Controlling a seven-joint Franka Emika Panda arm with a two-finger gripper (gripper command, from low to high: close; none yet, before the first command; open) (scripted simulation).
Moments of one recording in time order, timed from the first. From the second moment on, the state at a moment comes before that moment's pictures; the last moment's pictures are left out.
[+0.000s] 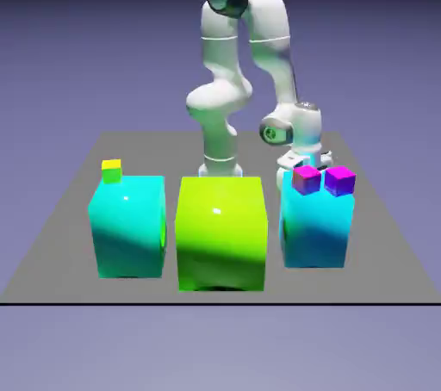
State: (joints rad) arm 0.82 -0.08 0.03 -3.01 -0.30 3.04 1.37
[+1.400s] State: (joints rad) arm 0.34 -0.29 0.30 -2.34 0.13 2.17 0.56
